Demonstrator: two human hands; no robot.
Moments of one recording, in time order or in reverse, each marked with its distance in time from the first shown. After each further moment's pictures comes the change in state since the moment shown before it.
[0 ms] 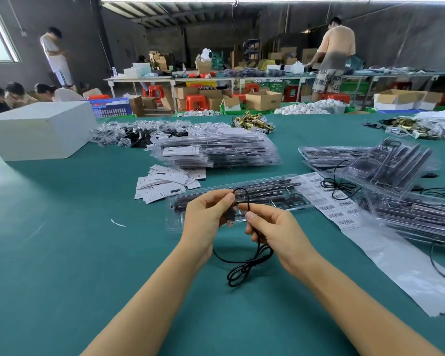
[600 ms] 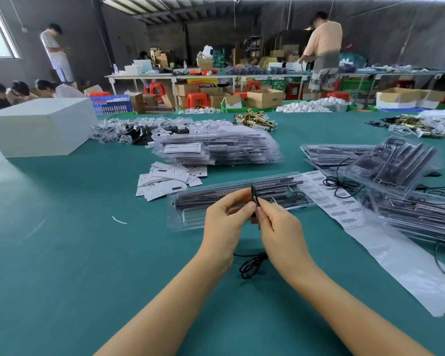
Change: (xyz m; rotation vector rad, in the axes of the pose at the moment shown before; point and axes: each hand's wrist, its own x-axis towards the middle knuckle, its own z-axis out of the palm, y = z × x) left_hand -0.017 -0.011 0.024 -0.031 -0.039 0.041; right_hand -0.011 -0.004 0.011 -0.688 0.245 -0.367
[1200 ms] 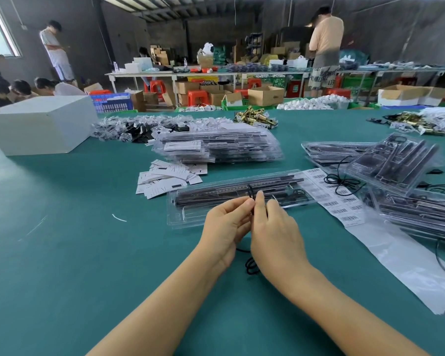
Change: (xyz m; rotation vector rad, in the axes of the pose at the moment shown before) left_hand 0.003 -0.003 -0.003 -0.213 -0.067 -0.246; right_hand -0.009 -0.008 0.008 -0.706 -0.095 -0.078
